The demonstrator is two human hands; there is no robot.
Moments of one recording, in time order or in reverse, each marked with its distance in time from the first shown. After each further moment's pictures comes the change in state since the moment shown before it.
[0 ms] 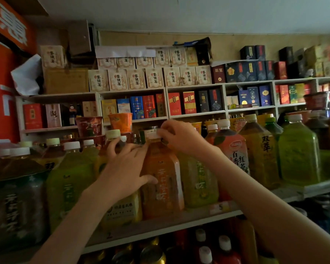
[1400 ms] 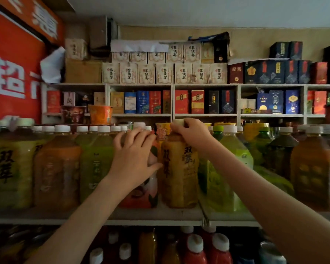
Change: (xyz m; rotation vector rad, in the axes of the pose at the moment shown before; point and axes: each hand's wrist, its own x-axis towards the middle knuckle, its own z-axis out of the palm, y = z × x) left_hand 0.112 0.243 0.031 0.107 0.248 -0.179; right_hand -0.012 0.227 -0.150 0.353 -0.041 0.161
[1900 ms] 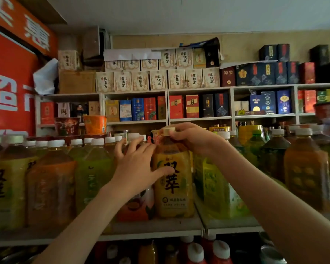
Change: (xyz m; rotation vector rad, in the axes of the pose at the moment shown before) left_hand 0.017 0.014 -0.010 -0.101 -0.150 -0.038; right_hand 0.010 0.001 -0.028 0.448 -0.477 0.050
